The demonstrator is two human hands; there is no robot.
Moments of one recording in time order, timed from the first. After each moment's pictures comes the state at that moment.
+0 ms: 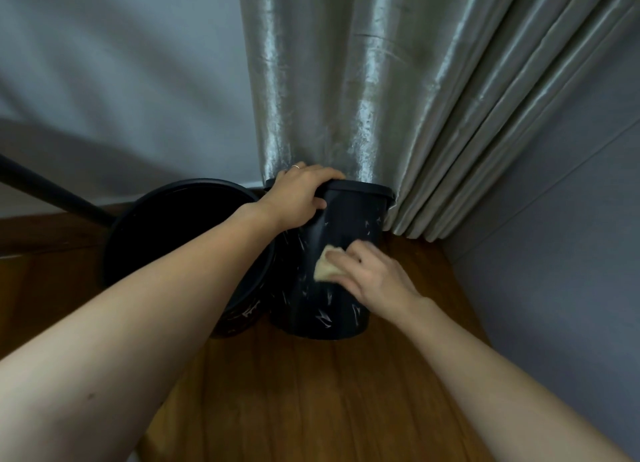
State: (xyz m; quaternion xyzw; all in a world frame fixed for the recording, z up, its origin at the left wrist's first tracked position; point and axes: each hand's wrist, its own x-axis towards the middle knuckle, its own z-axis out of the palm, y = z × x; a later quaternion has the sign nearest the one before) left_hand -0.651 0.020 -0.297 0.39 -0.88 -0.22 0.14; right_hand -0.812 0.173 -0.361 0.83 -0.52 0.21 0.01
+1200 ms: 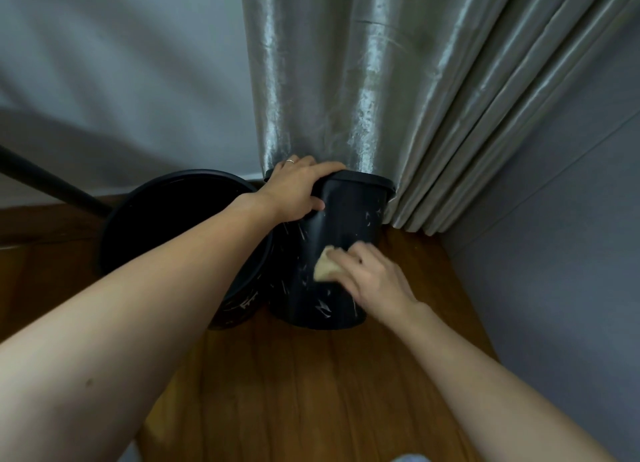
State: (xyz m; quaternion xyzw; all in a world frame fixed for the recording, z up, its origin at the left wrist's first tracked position) left_hand -0.651 0.020 -0.299 0.40 -0.89 -0.19 0.08; right_hand -0.809 0.188 -0.373 0.81 -0.54 0.23 0.03
